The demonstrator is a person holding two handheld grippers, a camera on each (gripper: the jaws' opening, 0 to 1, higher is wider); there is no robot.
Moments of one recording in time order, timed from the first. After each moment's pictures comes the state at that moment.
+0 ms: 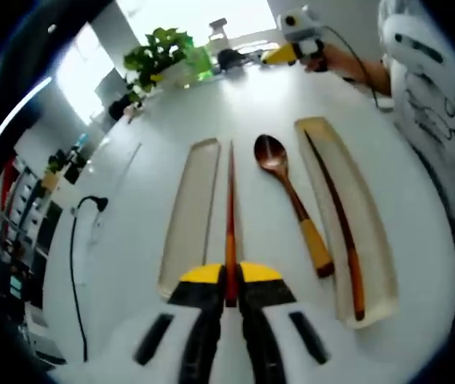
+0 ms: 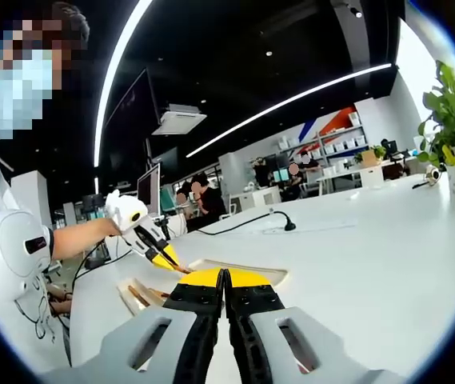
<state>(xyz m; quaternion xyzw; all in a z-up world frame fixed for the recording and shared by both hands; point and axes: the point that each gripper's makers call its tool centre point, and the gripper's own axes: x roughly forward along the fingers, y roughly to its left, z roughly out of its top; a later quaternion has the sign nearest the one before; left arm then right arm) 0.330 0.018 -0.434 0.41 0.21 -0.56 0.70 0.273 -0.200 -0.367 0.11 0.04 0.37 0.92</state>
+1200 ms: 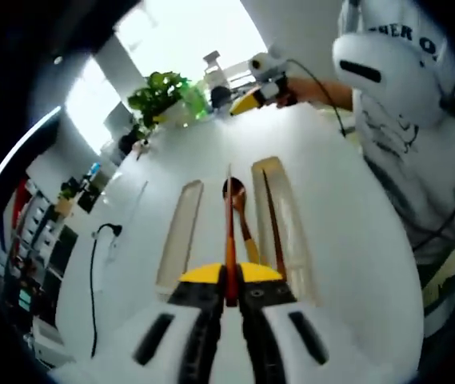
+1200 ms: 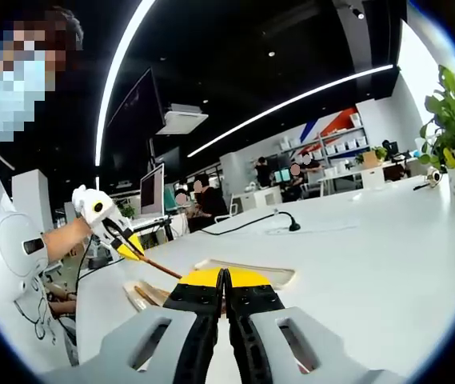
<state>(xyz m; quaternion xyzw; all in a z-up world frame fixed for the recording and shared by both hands) 0.260 0.042 -0.389 0.39 0.13 -0.57 0.72 0.262 -0.191 -0.363 0.10 0.04 0.37 0.92</state>
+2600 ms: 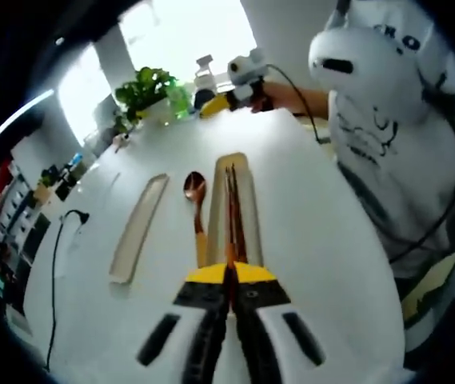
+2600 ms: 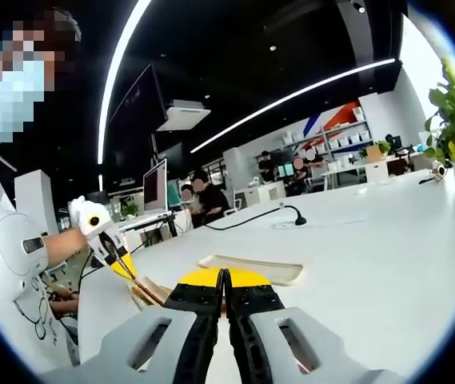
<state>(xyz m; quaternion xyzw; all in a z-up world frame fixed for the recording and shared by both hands) 0.229 0.035 -0.431 0.33 0.16 -0.61 0.70 0.264 -0.181 -0.369 0.11 0.06 0.38 0.92</state>
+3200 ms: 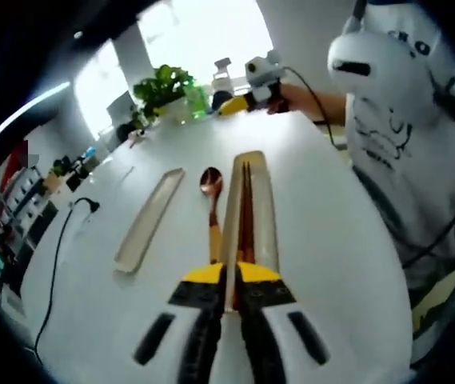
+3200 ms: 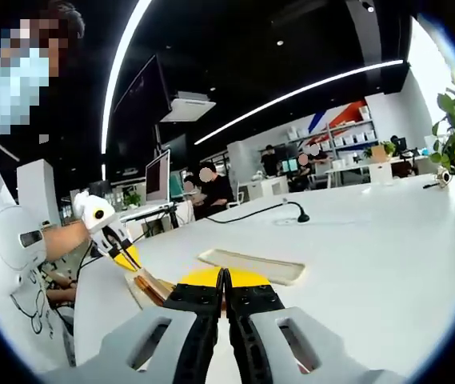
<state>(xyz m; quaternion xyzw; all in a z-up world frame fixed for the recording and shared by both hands) 0.239 0.046 -0.430 0.29 0.16 -0.58 0.75 0.270 -0.173 -0.372 0.06 0.08 0.40 0.91</state>
